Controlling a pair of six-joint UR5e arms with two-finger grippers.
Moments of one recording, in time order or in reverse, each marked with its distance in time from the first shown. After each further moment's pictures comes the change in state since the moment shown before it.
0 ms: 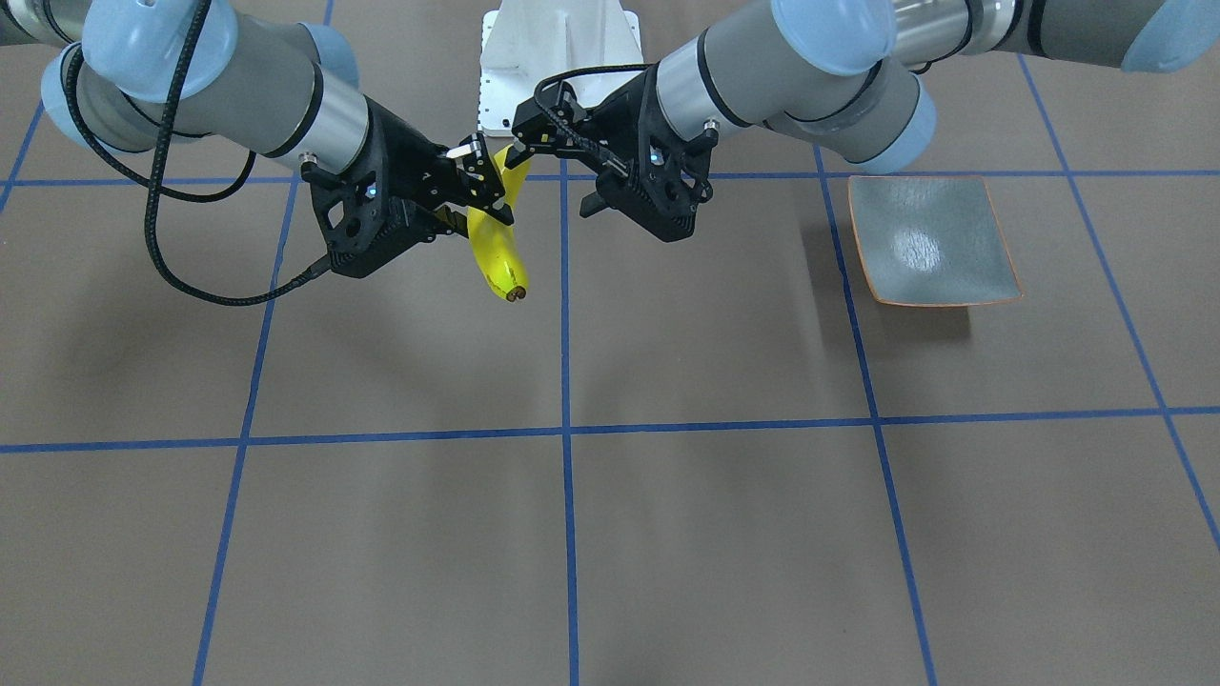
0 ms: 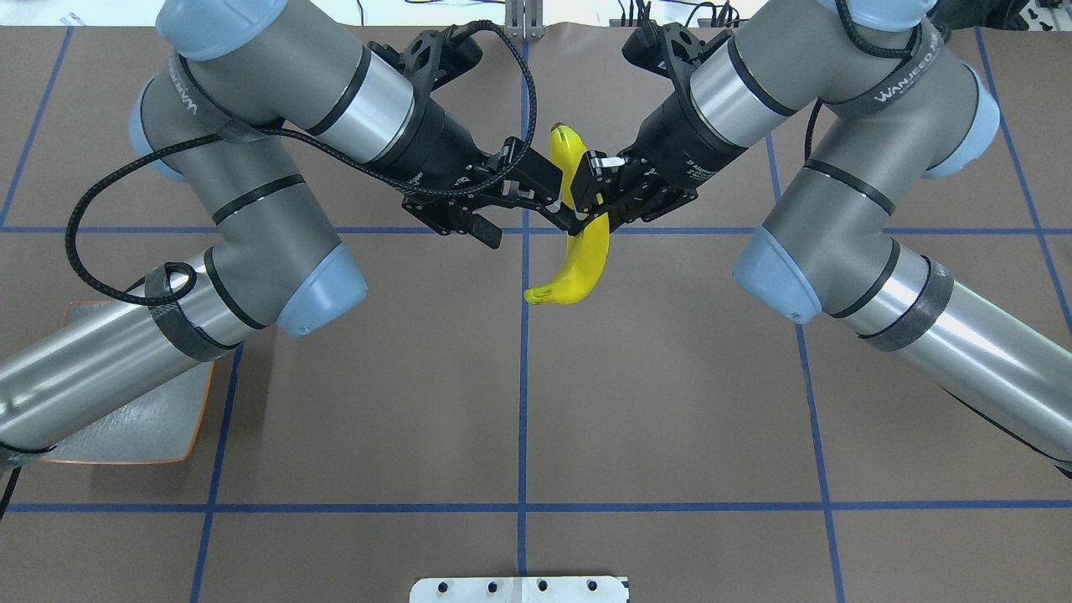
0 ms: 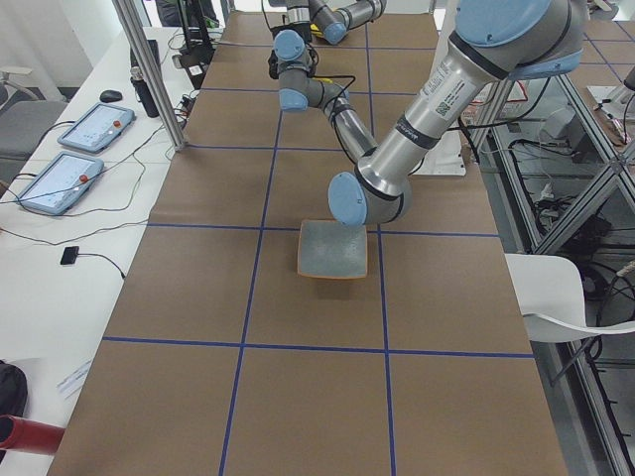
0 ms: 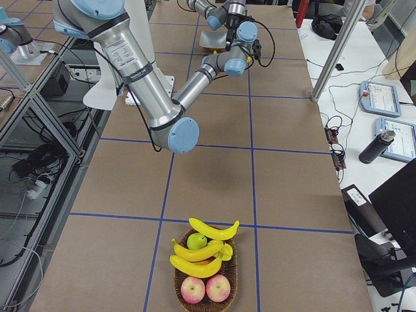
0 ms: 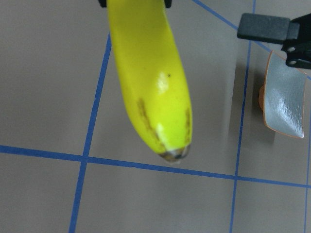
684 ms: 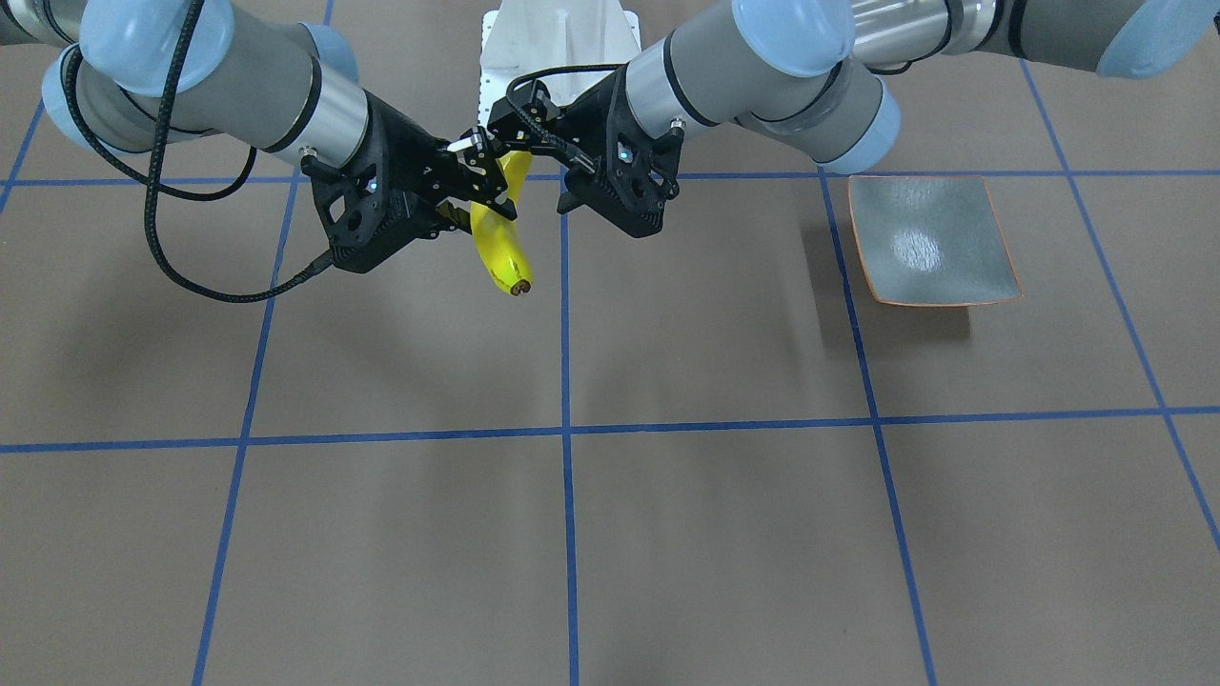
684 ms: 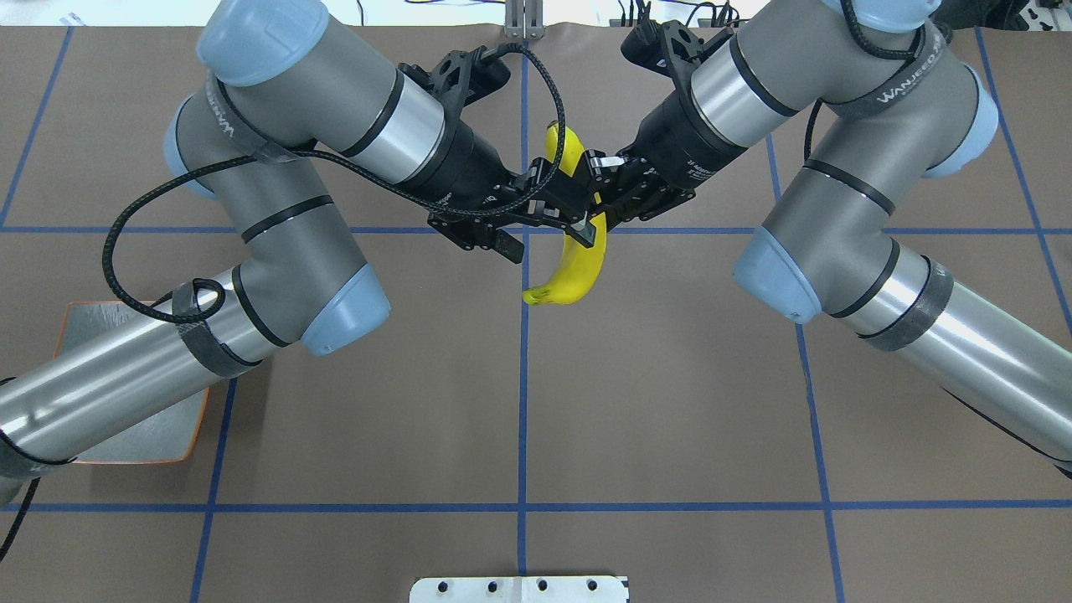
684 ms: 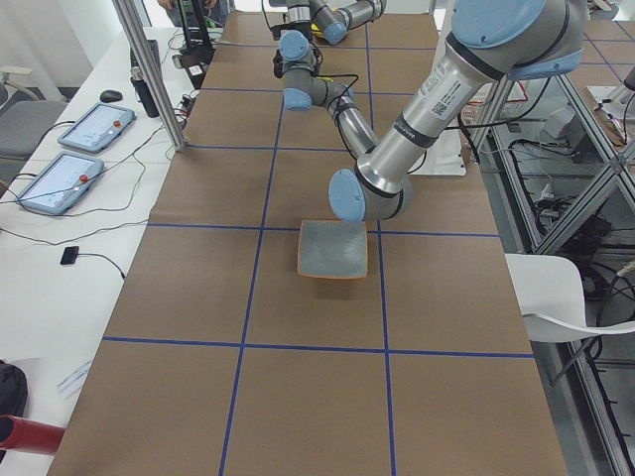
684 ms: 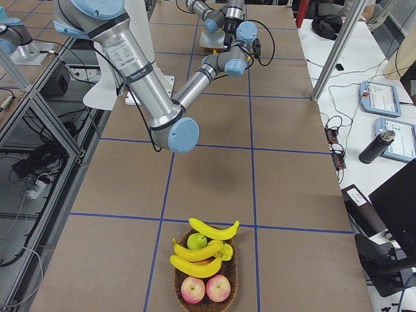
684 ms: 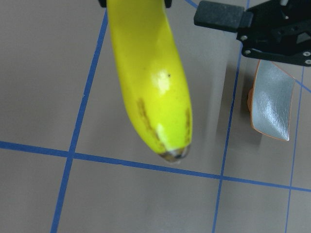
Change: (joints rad) left arm 0.037 -0.018 0.014 -0.008 0.029 0.000; right arm 0.000 0.000 0.000 0.021 0.002 0.002
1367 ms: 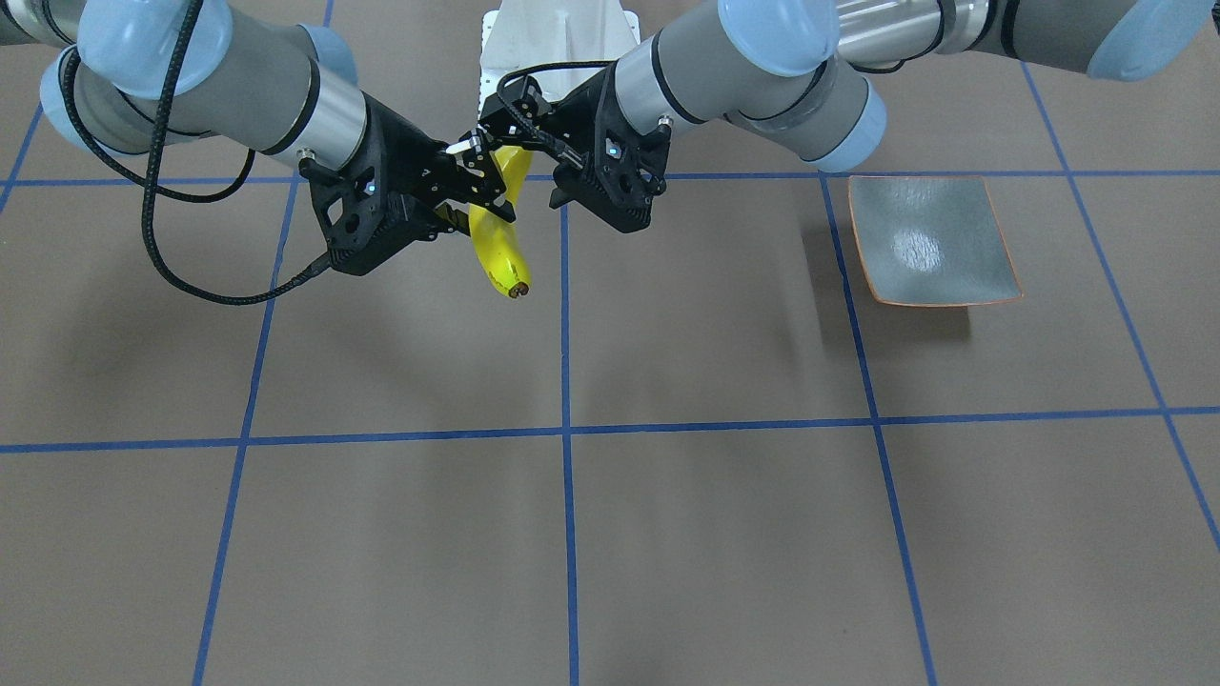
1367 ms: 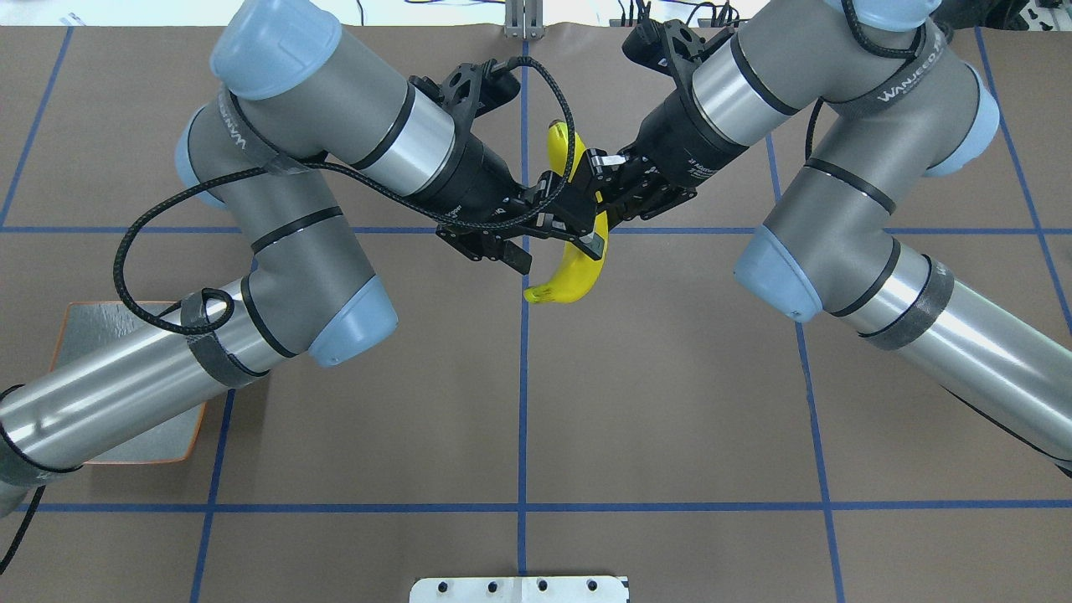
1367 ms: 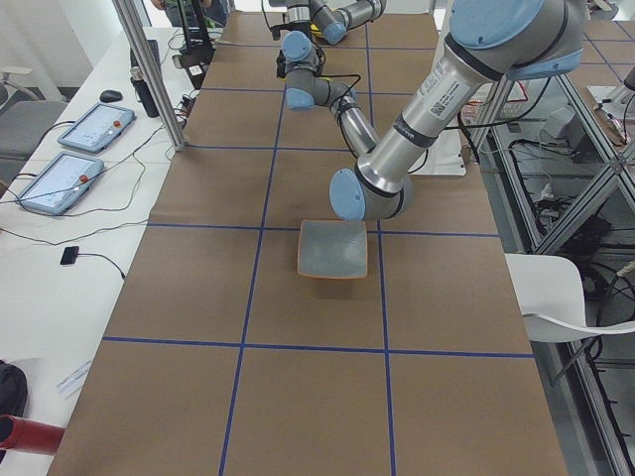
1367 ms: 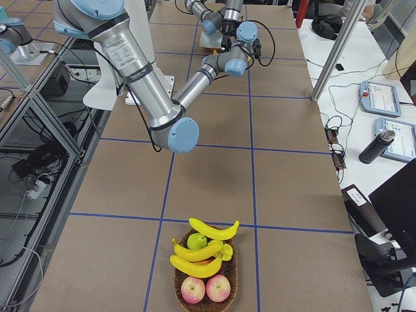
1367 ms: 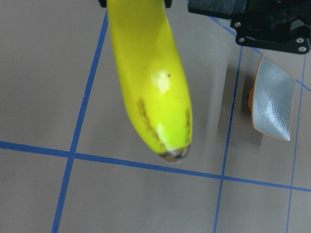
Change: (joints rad) left arm 0.023 -0.002 0.000 0.000 0.004 0.000; right arm 0.003 -0.001 -0.002 -0.001 0.001 0.000
